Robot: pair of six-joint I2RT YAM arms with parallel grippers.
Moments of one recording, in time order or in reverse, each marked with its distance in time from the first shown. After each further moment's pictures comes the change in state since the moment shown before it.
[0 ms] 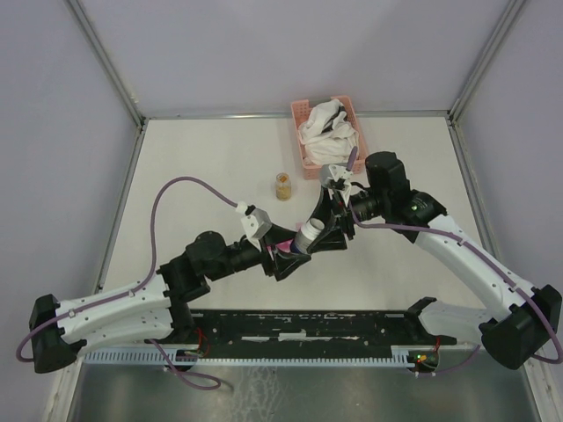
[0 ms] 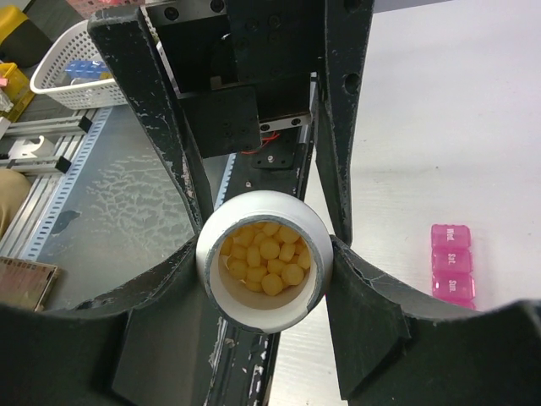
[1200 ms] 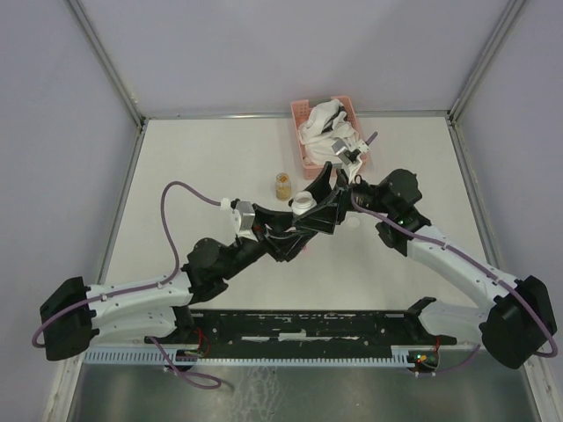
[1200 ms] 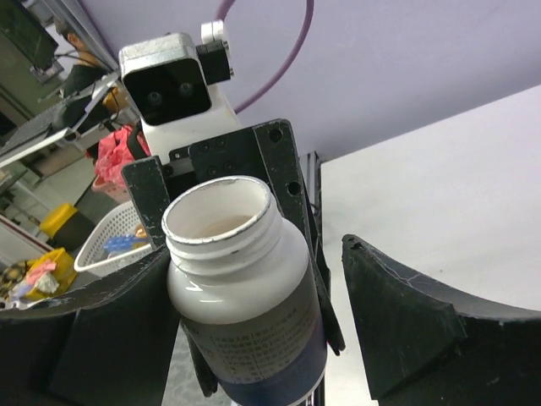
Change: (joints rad) left arm -0.001 0.173 -0.100 0.636 -0.117 -0.077; right arm 0.010 -0.003 -0.235 0.980 0.227 0.861
